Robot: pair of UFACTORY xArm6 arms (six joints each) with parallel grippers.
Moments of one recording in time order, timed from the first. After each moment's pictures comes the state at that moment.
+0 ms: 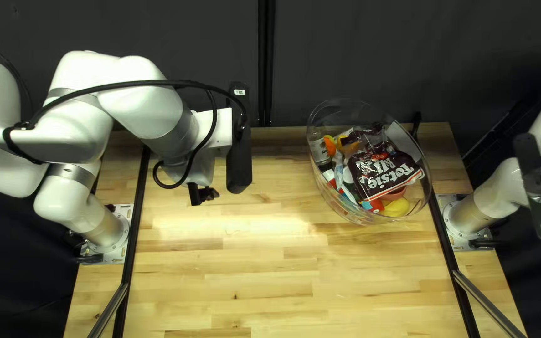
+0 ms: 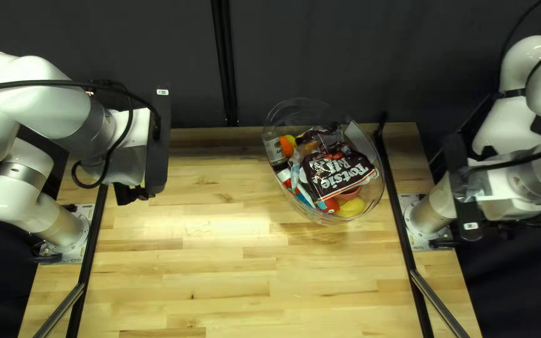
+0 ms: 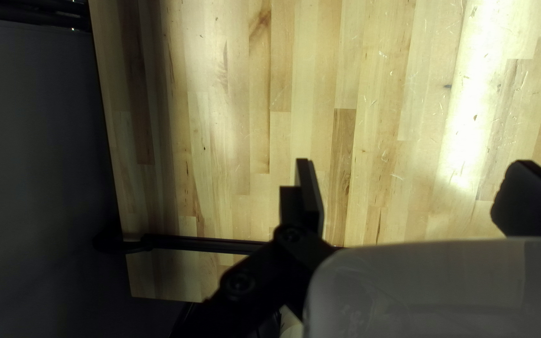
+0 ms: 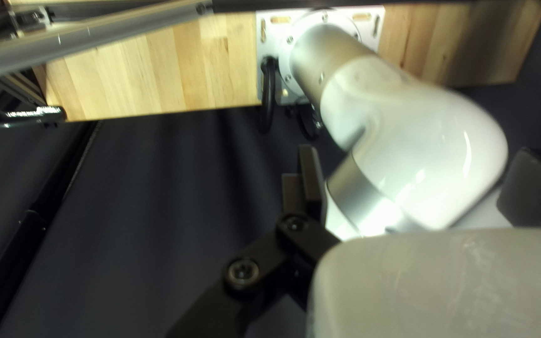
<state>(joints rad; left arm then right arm) -0.20 -0.51 -1.16 0.15 1.50 -0.19 0.94 -1.00 -0.84 -0.05 2.06 0.88</state>
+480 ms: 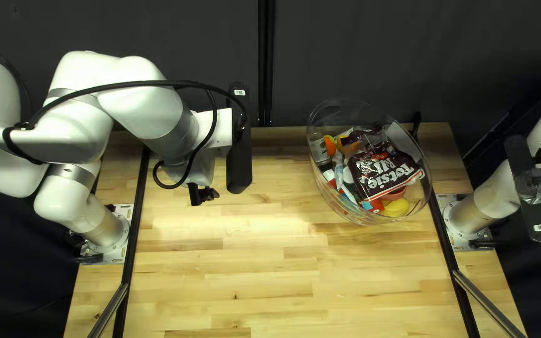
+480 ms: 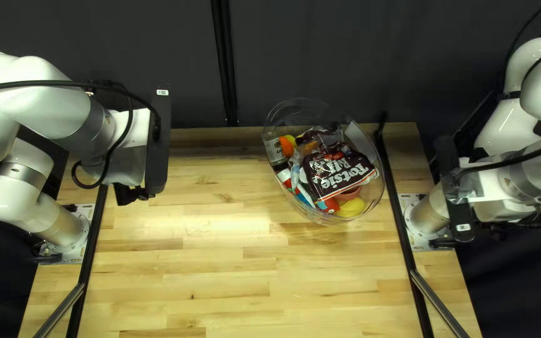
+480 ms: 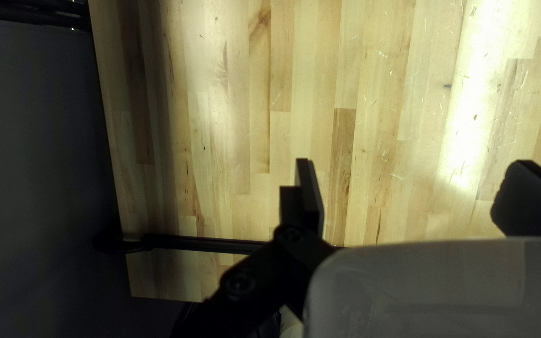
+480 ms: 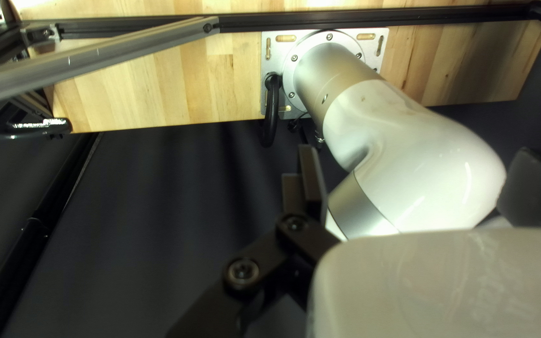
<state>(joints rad) -0.20 -0.51 -1.16 0.15 1.50 -0.19 0.64 -0.81 -0.92 -0.08 1.95 0.62</state>
